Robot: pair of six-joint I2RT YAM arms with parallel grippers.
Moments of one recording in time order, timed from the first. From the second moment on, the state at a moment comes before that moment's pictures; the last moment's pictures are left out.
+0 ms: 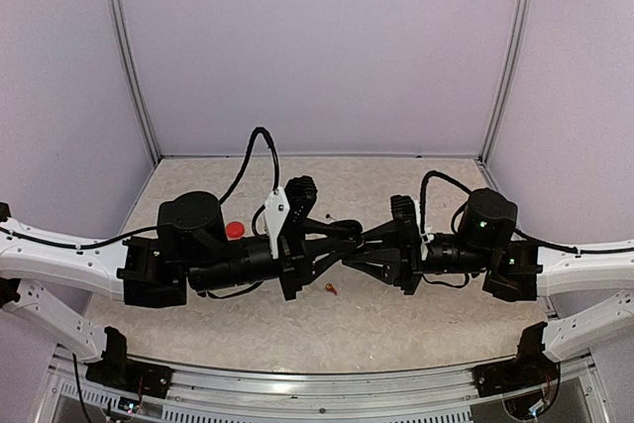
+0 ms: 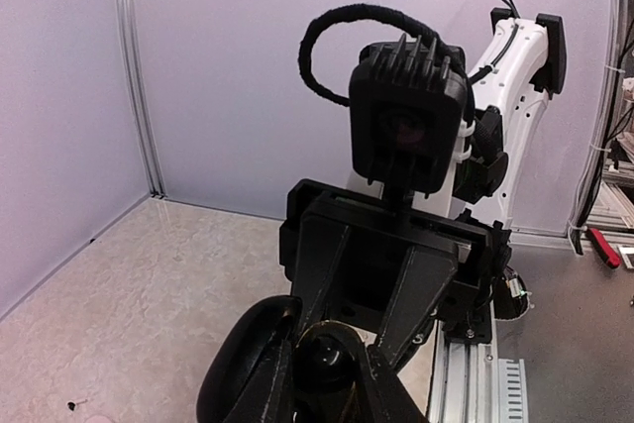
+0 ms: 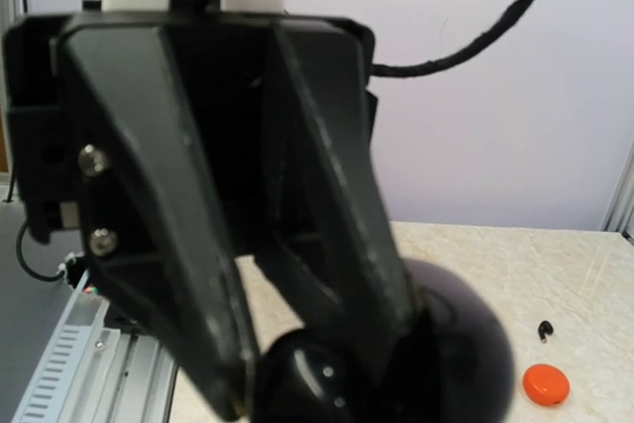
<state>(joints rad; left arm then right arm) -1.31 1.30 0.89 0.40 -0.07 0.03 1.06 1.11 0.63 0.51 -0.45 -0.14</state>
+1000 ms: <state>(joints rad) -1.32 1.23 0.83 0.37 -0.11 0.06 1.05 1.09 0.62 0.54 -0.43 -0.13</state>
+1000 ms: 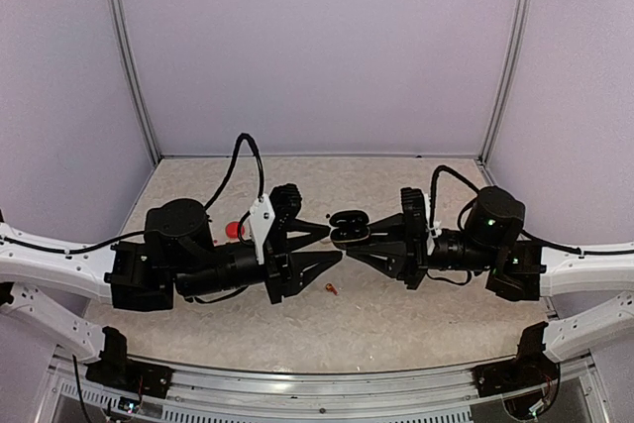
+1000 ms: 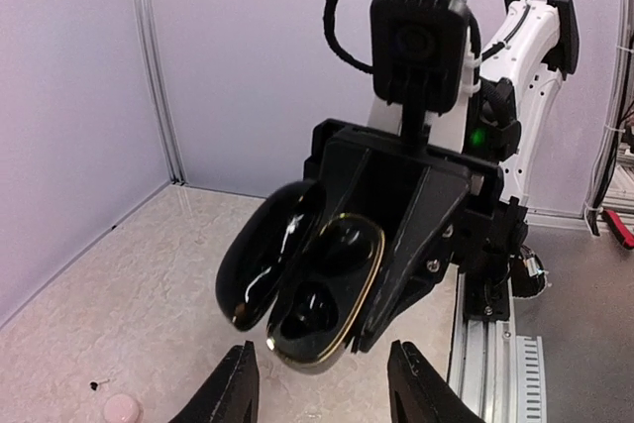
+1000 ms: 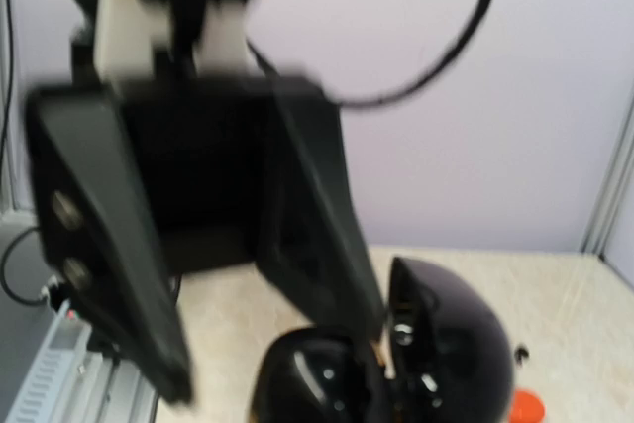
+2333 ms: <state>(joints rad) -1.39 1.22 0.94 0.29 -0.24 0.14 1.08 1.10 0.67 0.42 -0.52 -0.32</state>
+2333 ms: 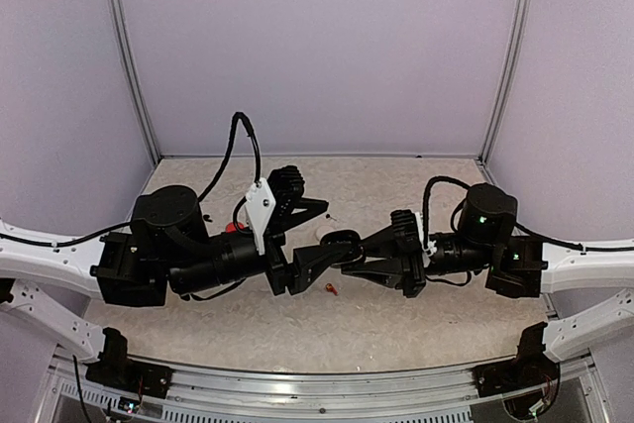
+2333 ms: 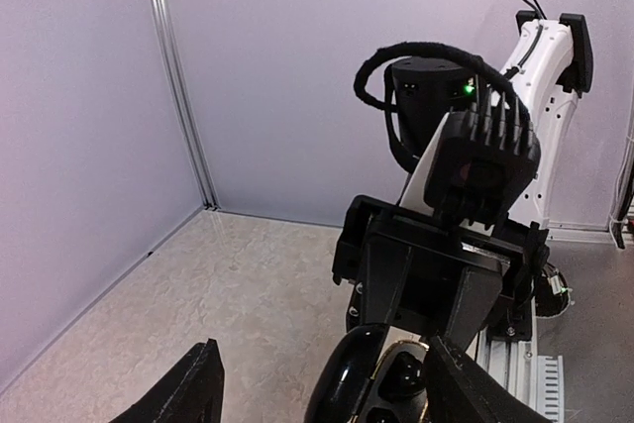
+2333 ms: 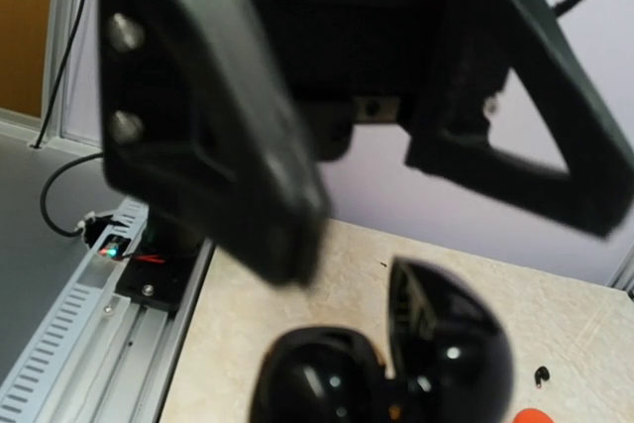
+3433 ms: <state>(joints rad) -1.17 1.13 0.92 0.24 -0.25 -0.11 0.96 1.04 0.55 0.54 -0.49 -0.17</state>
